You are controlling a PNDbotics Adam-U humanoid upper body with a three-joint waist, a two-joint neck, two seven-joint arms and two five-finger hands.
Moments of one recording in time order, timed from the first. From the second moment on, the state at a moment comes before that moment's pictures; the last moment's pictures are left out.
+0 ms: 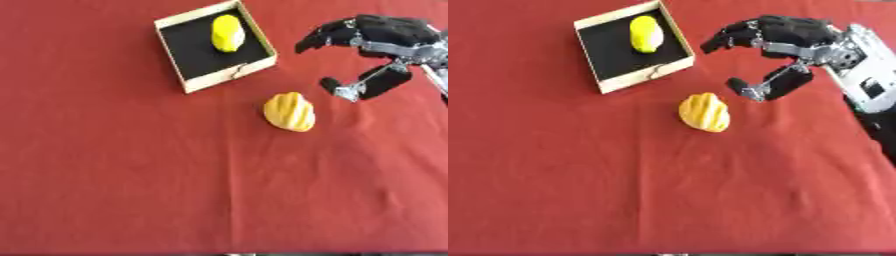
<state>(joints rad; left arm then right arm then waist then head) -0.19 0.31 0.19 -1.98 0.23 -0.42 0.04 -0.47 -0.89 0.09 -1.60 0.34 -0.75 0.42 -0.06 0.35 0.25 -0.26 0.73</state>
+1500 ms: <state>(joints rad) -0.21 0.31 0.19 -1.98 0.24 -0.41 0.02 -0.52 -0.84 0.17 -1.42 0.50 -0.76 0.41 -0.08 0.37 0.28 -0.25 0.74</state>
